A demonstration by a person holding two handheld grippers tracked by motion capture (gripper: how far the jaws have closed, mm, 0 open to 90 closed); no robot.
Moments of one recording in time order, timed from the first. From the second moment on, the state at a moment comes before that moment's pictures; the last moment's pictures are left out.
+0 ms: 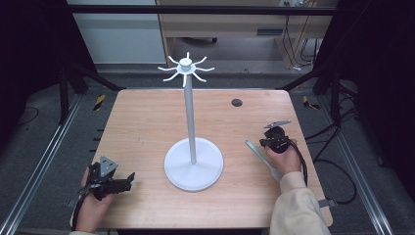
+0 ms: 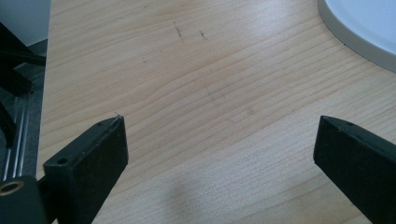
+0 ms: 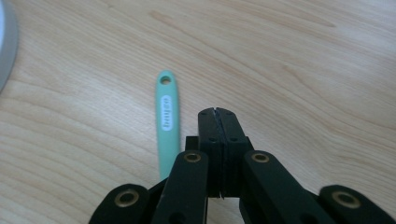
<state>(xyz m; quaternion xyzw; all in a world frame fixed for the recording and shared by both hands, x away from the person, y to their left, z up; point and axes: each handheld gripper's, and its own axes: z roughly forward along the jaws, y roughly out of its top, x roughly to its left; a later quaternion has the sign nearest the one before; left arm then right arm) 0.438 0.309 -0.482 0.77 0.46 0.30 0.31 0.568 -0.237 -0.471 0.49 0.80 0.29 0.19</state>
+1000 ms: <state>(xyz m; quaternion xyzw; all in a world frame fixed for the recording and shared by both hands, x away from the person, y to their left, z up) 0.439 0.307 -0.483 0.78 0.46 0.30 0.31 0.569 -0.225 -0.481 0.47 0.83 0.27 0.15</state>
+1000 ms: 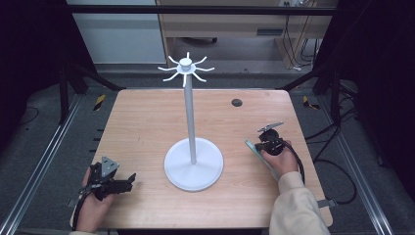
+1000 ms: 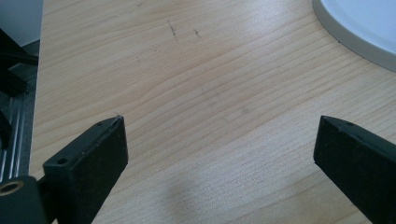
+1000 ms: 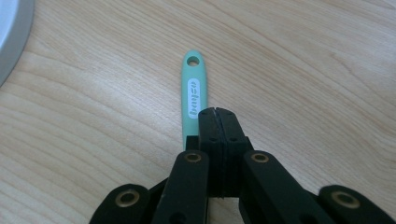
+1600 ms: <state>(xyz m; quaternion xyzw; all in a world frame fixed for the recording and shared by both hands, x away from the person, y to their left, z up) 0.438 0.307 -0.483 0.78 0.46 0.30 0.31 0.552 -0.211 -0.480 0.41 0.86 0.28 0.10</state>
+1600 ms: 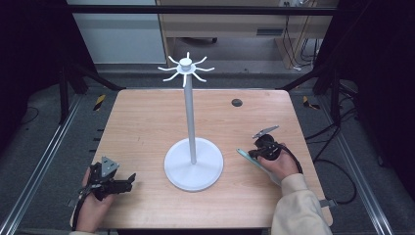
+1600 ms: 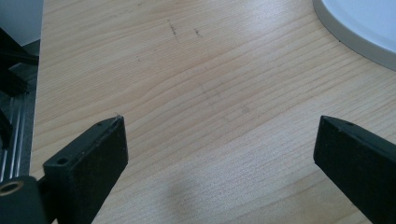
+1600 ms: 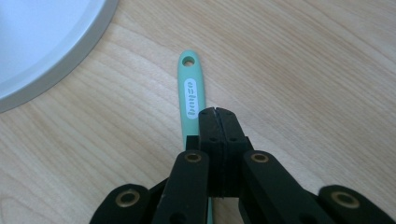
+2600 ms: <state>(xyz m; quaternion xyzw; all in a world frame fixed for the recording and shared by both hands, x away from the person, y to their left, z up) 0.438 0.308 -0.483 0.78 0.46 0.30 0.31 0.536 -0.193 -0.472 0.35 0.89 0.27 0.09</state>
